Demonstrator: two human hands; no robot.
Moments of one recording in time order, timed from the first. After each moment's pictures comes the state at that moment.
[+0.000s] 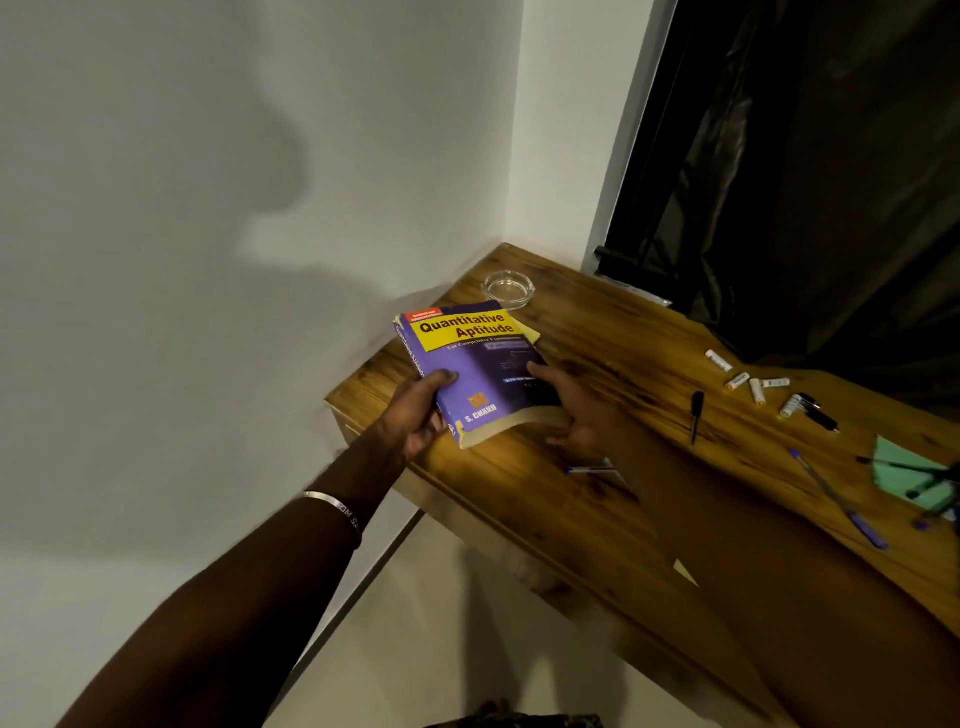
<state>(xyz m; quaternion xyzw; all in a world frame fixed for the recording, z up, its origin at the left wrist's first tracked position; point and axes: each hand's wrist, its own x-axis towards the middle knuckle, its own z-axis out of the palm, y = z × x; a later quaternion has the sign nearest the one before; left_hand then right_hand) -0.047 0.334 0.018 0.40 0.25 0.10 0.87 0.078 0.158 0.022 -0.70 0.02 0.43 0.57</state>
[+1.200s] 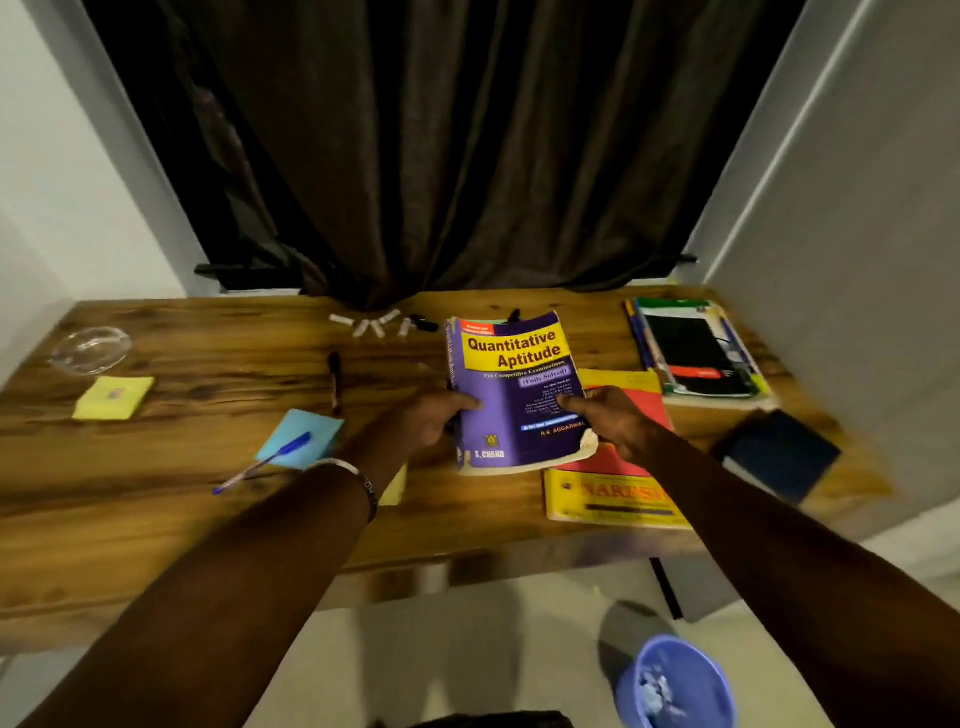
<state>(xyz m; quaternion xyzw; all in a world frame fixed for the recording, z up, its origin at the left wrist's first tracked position) 0.045 -0.114 0.023 0.63 0.06 -0.32 0.70 -0.026 -0.340 0.055 -0.78 0.22 0.08 0.58</state>
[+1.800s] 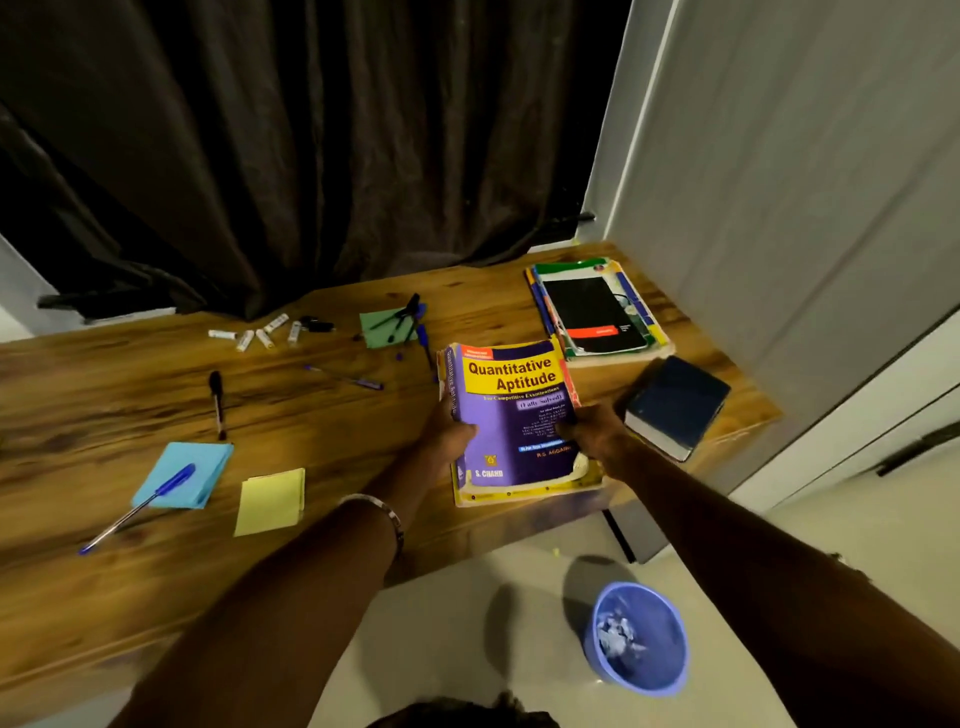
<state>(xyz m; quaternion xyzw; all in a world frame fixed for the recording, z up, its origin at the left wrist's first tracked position) 0.004 -0.255 -0.034 0.75 0.00 -0.24 0.62 -0.083 -0.457 -0.014 -0.77 0.30 0.05 0.57</state>
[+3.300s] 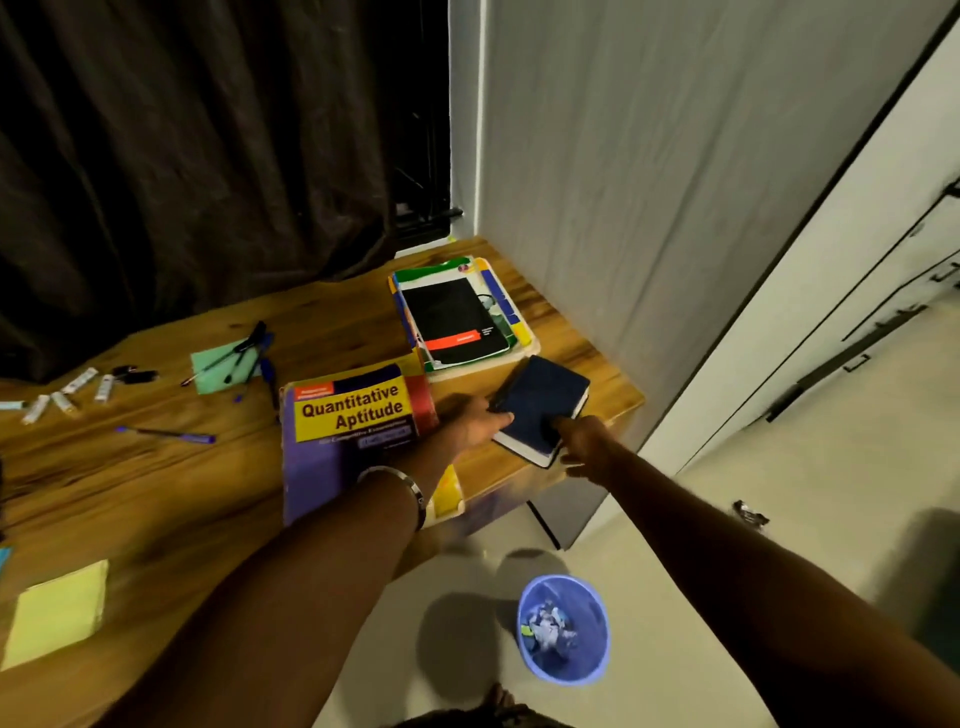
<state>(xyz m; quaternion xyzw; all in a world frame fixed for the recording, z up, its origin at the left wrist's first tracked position) -0.037 -0.488 -0.007 0.84 -0.18 -0.34 0.38 -0.146 -0.613 -0.014 -0.65 0.49 0.02 0.58</state>
